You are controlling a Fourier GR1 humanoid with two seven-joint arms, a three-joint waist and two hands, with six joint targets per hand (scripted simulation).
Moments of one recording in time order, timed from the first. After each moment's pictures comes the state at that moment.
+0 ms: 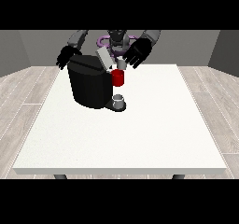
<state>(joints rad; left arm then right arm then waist) -1.14 0.46 0.13 -0.66 -0.62 -0.13 -0.11 -0.34 -0.04 -0.01 -1.35 -0.02 -0.15 -0.05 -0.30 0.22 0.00</state>
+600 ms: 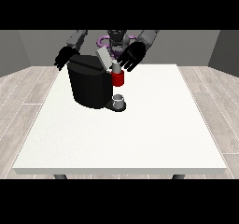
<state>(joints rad) -1.16 0.43 0.12 -0.64 -0.63 -0.13 -0.10 -0.34 -0.04 -0.03 -1.37 -0.02 -0.16 -0.05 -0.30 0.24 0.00</state>
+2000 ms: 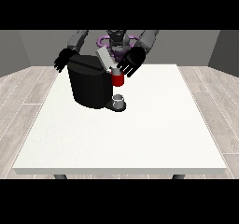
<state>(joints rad) -1.18 0.42 0.12 -0.60 -0.67 -0.15 -0.11 -0.33 -0.03 -0.05 -1.37 -0.03 -0.18 -0.06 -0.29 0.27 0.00</state>
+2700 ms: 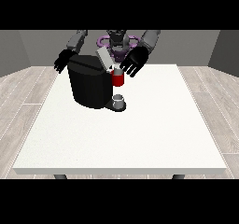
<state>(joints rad) -1.18 0.44 0.11 -0.61 -0.70 -0.15 -0.15 -0.33 -0.04 -0.06 -1.36 -0.04 -0.17 -0.09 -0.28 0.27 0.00</state>
